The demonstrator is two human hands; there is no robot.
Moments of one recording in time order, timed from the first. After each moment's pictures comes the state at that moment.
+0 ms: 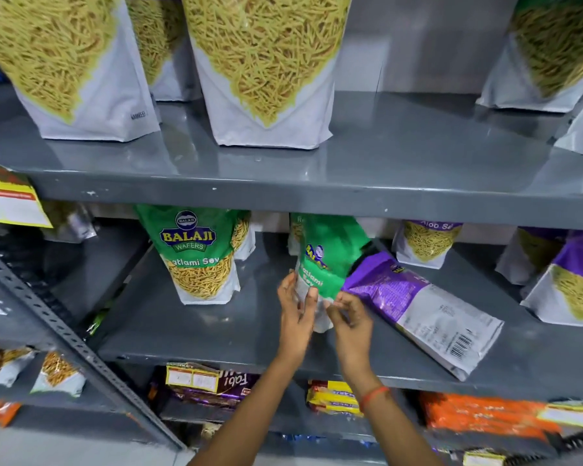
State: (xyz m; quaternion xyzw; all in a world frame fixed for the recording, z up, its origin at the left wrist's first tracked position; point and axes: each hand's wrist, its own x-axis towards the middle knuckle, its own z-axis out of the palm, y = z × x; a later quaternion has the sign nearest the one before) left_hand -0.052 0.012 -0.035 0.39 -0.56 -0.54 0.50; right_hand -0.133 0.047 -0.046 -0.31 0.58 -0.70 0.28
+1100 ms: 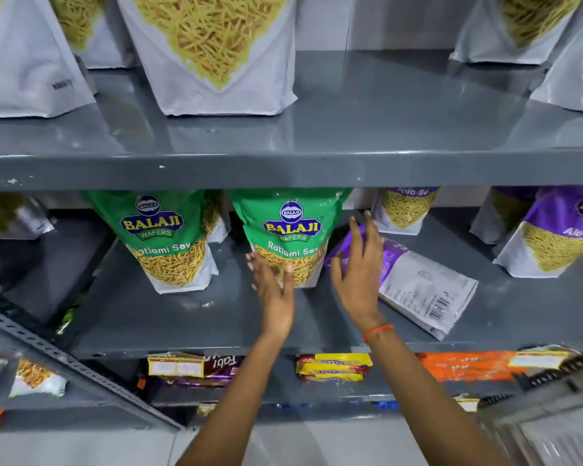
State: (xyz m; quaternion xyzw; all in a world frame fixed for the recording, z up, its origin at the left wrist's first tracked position) left_hand -0.057 0.004 -0.036 0.50 -0.60 -0.47 0.42; right_hand -0.188 0.040 -0.015 -0.49 0.75 -0.45 -0.07
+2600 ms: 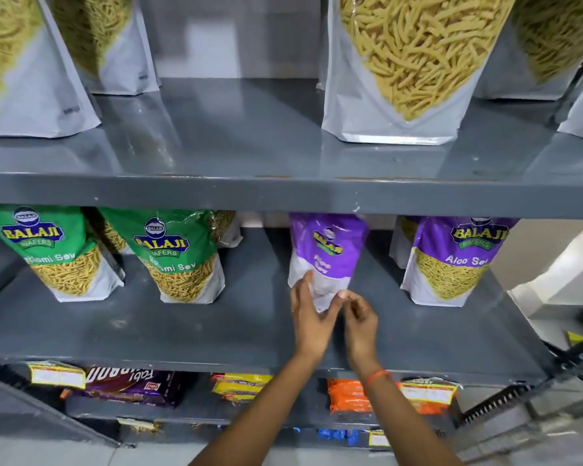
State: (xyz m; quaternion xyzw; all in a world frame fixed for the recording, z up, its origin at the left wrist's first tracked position) left_hand -0.309 0.124 -0.038 0.45 -0.62 -0.46 0.45; right_hand -0.390 0.139 -0.088 -0.26 0.57 -0.72 0.31
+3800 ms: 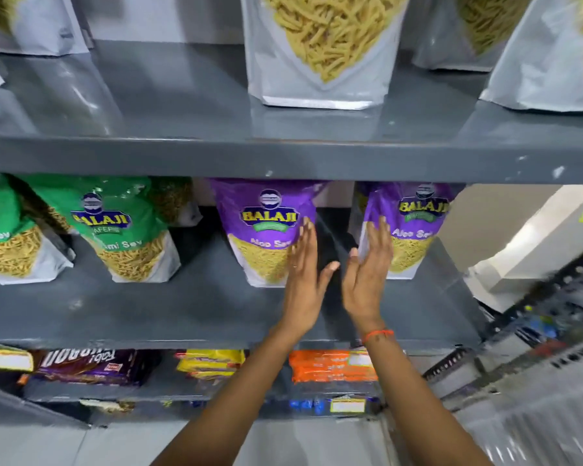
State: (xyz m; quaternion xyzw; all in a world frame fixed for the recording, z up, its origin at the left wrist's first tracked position) left_hand -0.356 0.138 -0.018 0.32 -0.79 -0.31 0.43; right_hand -0.454 0.176 -0.018 -0.46 0.68 -0.56 -0.10
